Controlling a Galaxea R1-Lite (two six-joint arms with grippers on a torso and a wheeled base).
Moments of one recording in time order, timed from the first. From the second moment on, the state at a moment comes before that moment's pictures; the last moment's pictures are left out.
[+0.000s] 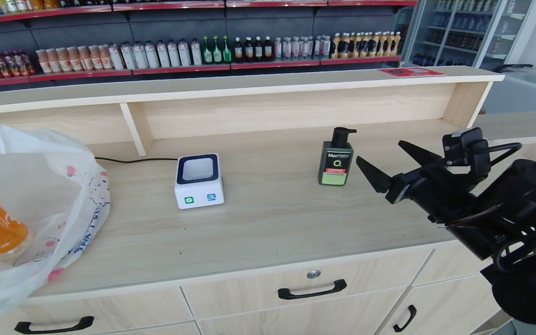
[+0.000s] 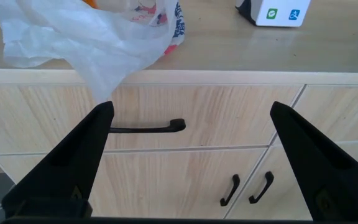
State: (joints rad) left arm 0.00 0.00 0.00 -0.01 0.00 -0.02; right arm 0.32 1.85 -0.55 -1.57 0.12 -0.10
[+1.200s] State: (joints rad) left arm 0.00 0.00 0.00 -0.01 0.00 -0.01; right arm 0.27 2.06 -0.77 -1.57 0.12 -0.09
